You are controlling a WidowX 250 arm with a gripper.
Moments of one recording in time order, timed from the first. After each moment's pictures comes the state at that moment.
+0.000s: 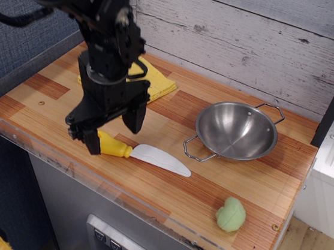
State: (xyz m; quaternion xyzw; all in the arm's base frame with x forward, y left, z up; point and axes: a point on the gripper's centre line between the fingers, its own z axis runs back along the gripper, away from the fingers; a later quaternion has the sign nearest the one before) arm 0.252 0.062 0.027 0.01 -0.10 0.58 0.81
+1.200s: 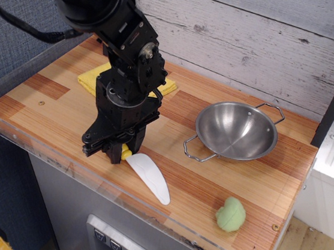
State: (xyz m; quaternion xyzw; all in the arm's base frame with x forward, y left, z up) arm 0.252 0.043 0.008 0.03 -0.10 0.59 0.80
